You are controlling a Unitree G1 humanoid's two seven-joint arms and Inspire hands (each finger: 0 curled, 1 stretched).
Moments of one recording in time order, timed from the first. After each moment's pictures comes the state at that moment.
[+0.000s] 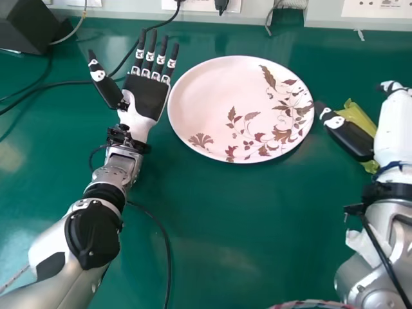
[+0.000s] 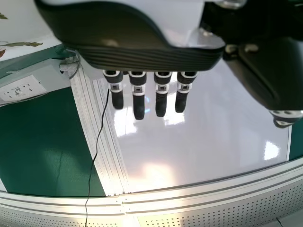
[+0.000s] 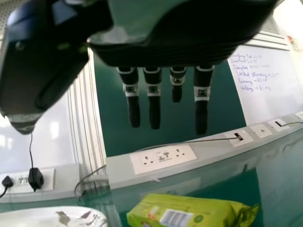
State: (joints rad) left arm -1.03 0.10 0.82 1.32 -0.72 0.11 -0.98; right arm -0.11 -0.04 -0.11 -0.73 -1.67 0.38 0.55
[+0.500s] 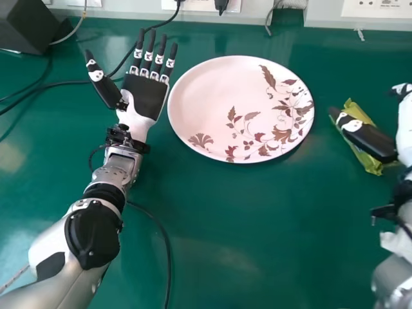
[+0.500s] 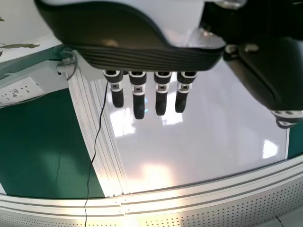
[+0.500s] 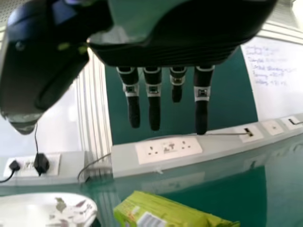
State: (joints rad) left arm -1.03 0.10 0.82 1.32 -0.72 0.09 -0.98; right arm -0.10 -0.26 -0.26 -0.73 -1.41 0.31 0.65
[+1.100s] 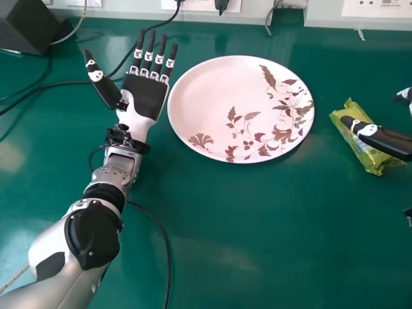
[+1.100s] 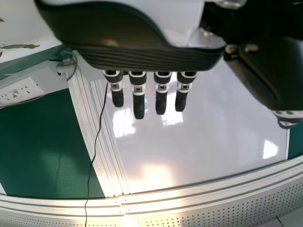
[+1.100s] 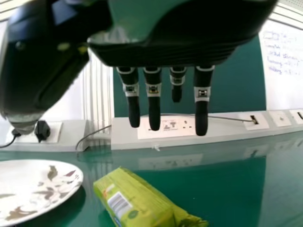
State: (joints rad) left arm -1.03 0.10 0.82 1.32 -0.72 0.09 -0.98; right arm -0.10 -0.51 -0.31 -0.62 -1.22 0.30 0.73
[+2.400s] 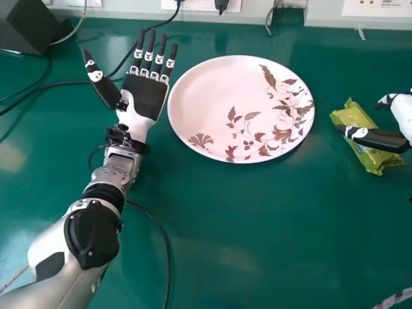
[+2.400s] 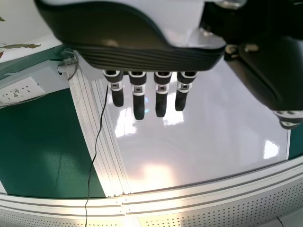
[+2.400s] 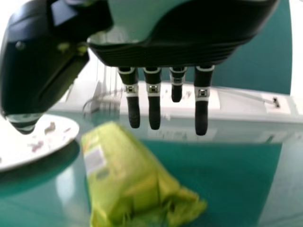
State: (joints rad) left arm -1.03 0.10 0.82 1.32 -0.72 0.10 -0.98; right arm -0.20 -0.77 -0.14 -0.26 -1.02 0.25 0.58
